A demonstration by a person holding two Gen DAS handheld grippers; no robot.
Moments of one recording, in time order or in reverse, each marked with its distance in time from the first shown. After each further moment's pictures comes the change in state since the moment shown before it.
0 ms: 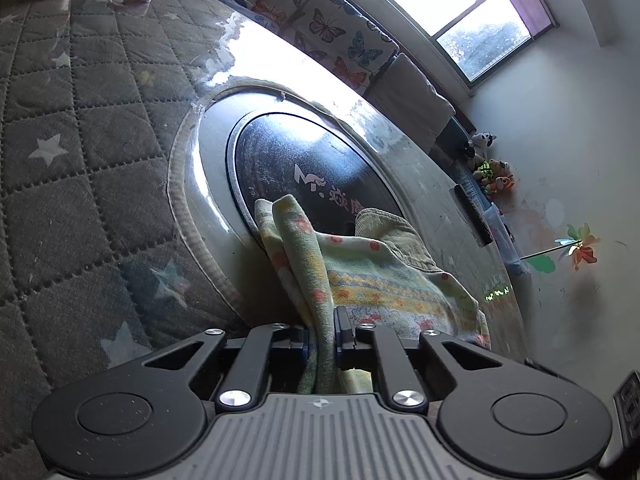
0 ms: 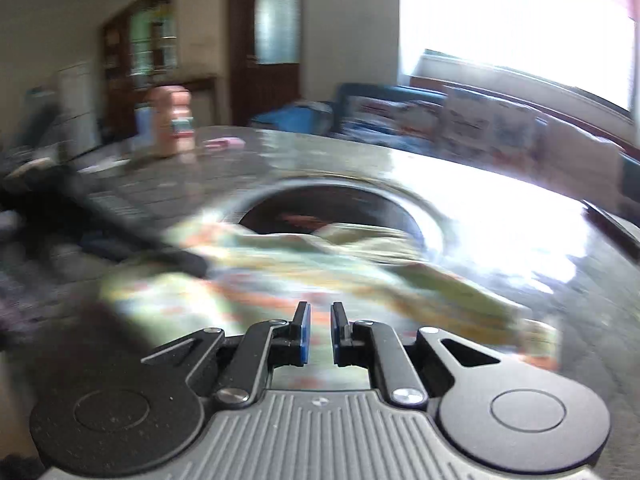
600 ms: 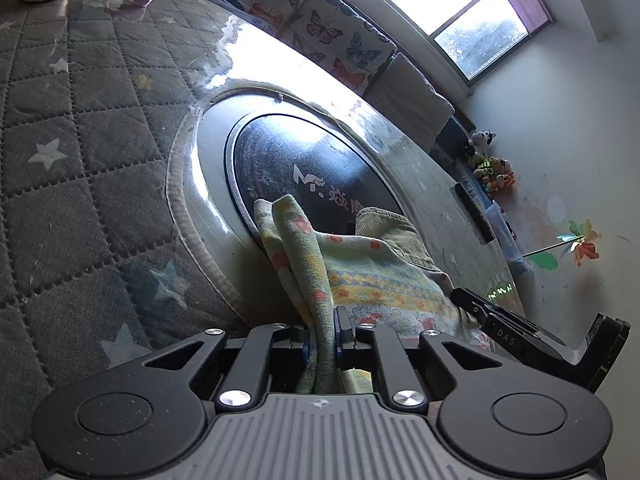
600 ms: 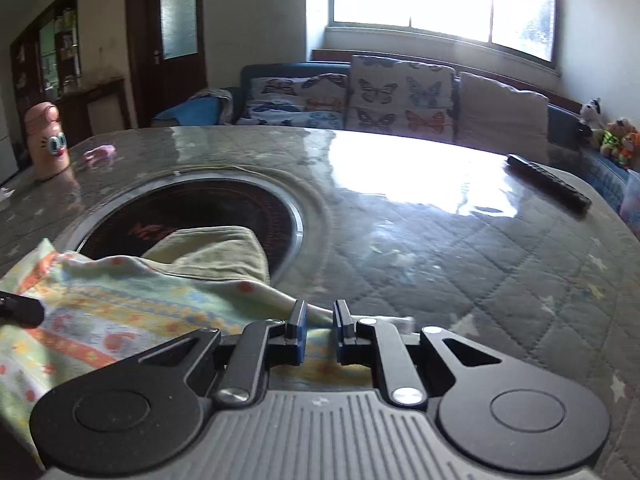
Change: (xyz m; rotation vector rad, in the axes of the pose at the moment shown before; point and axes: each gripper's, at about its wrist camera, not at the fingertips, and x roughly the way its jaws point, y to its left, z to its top) left arm 0.001 -0.002 -0.001 0.017 -0.005 0.008; right arm 0.057 -0.084 0.004 0.150 0.053 -0.201
